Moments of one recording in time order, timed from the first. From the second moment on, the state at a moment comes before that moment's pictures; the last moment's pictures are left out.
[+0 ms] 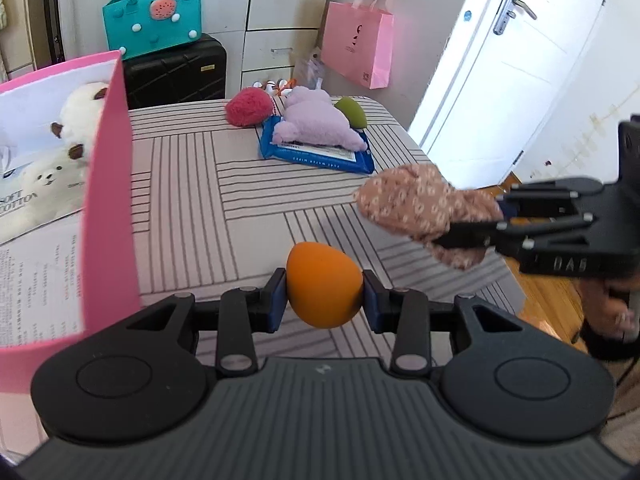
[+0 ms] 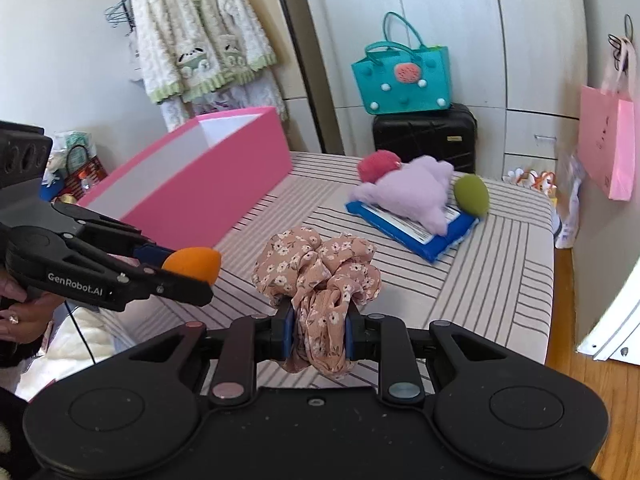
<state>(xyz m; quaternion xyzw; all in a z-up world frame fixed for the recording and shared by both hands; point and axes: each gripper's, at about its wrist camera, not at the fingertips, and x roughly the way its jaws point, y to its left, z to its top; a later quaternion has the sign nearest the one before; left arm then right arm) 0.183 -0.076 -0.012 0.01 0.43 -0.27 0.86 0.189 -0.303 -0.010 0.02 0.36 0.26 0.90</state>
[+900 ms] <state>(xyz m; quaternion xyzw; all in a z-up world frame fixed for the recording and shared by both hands) 0.132 0.023 0.042 0.03 0.45 -0.27 0.85 0.180 -0.203 0.055 -0.06 0.42 0.38 0.82</state>
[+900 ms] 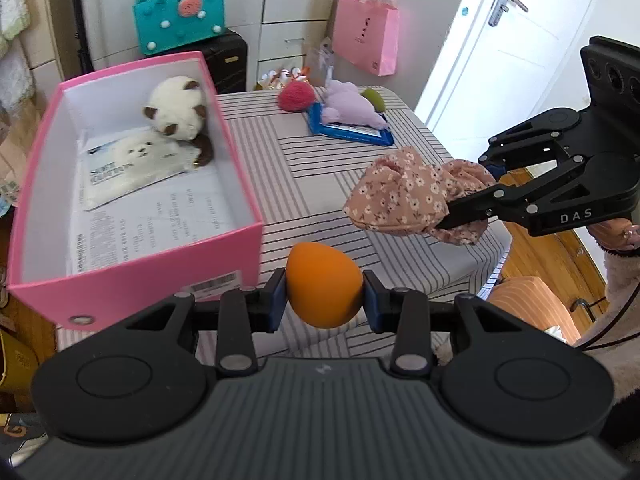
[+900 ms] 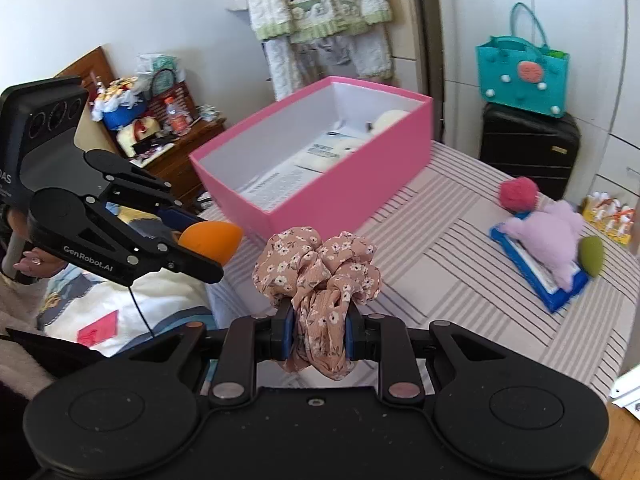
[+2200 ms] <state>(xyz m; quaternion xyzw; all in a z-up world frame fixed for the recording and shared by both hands) 0.286 0.102 0.010 0.09 0.48 -0.14 0.86 0.342 -0.022 0.026 -0.32 0.37 0.44 0.76</state>
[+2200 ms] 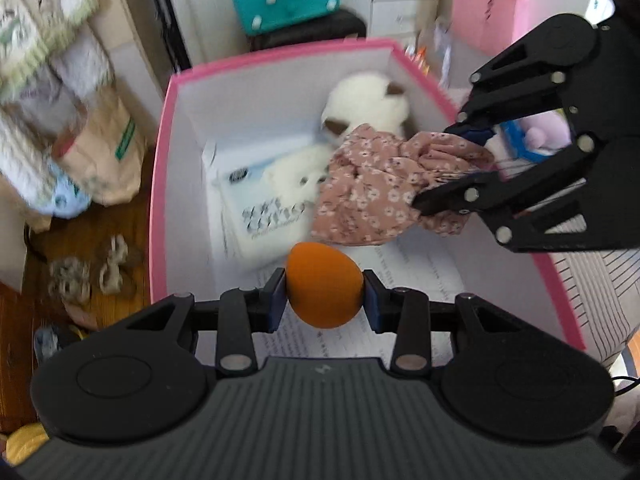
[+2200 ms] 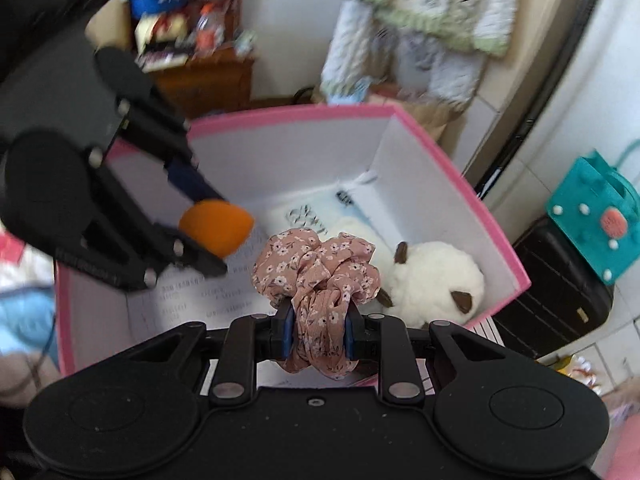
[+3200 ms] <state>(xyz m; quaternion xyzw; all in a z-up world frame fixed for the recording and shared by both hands) 0.320 0.099 -0.010 0.09 0.51 -0.10 0.85 0.343 -0.012 0.020 -0.36 0.37 0.45 0.73</state>
